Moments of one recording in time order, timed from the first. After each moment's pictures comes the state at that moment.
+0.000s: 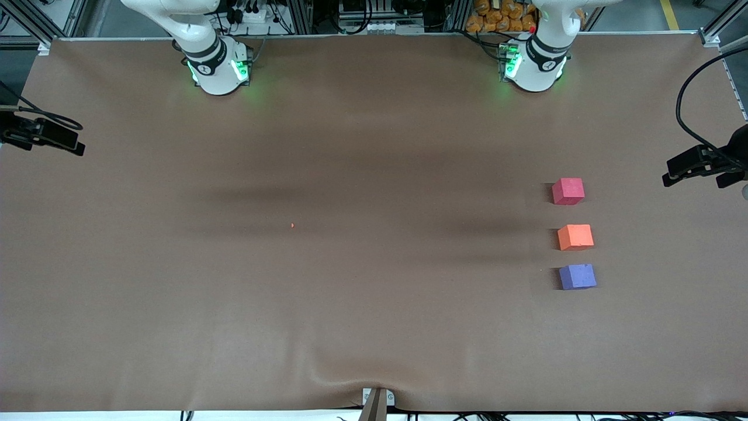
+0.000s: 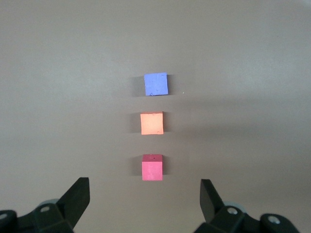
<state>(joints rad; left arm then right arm) 0.08 0.12 -0.05 -1.45 -0.01 1.59 0.06 -0.06 0.08 0.02 -1.40 0.00 1.34 0.08</state>
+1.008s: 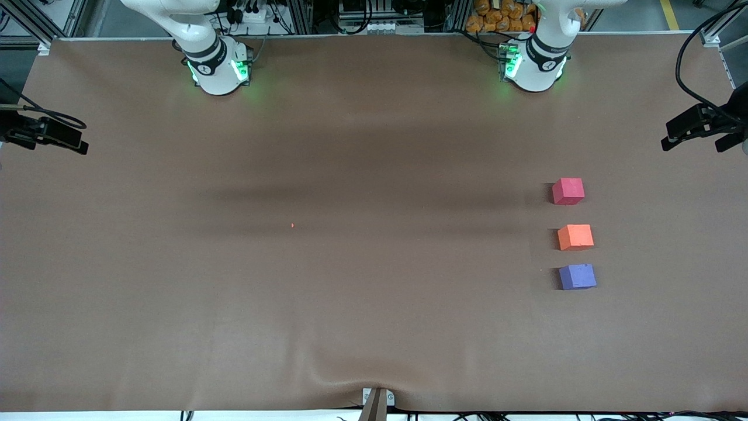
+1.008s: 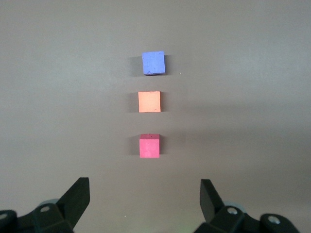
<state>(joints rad) -0.03 -0.04 0.07 -1.59 -0.02 1.55 0.05 -0.06 0.08 0.02 -1.39 0.00 1.34 0.08</state>
